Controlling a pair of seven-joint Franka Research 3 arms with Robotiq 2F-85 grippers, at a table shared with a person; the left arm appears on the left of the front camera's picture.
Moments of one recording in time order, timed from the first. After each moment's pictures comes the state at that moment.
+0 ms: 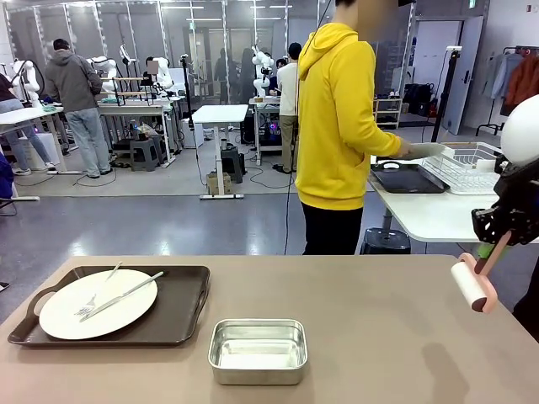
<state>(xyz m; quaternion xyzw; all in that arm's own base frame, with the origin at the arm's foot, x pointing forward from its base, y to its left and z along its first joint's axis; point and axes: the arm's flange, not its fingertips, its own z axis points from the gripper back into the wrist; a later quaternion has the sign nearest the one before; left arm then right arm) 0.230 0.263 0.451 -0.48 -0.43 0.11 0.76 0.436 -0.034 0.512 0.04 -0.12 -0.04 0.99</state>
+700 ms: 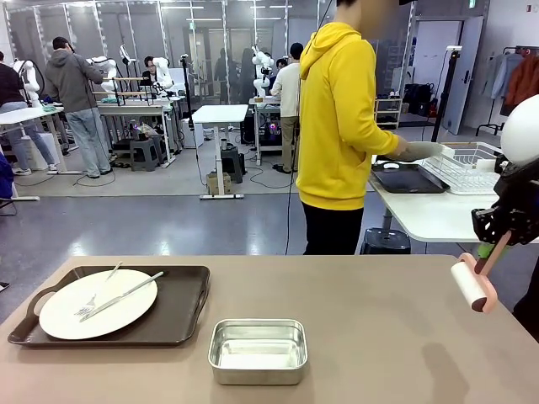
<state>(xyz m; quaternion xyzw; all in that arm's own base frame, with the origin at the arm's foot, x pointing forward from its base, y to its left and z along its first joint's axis) 0.230 0.263 0.451 -0.48 -0.43 0.11 0.76 0.436 -0.034 0.512 0.04 -0.12 -0.04 0.99</state>
